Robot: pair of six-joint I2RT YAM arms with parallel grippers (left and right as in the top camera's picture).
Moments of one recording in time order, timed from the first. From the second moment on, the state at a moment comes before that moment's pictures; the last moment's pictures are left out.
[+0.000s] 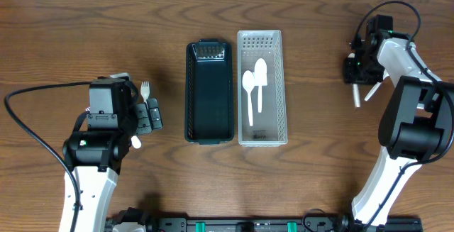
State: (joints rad) left arm -0.03 1.03 0.92 -0.87 -0.08 -0.20; right arm -0.17 2.18 1.58 -0.86 0.01 -0.07
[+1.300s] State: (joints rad) left arm -0.03 1.03 0.92 -0.87 -0.08 -0.20; right arm 0.29 1.89 1.99 -1.20 -0.10 0.37
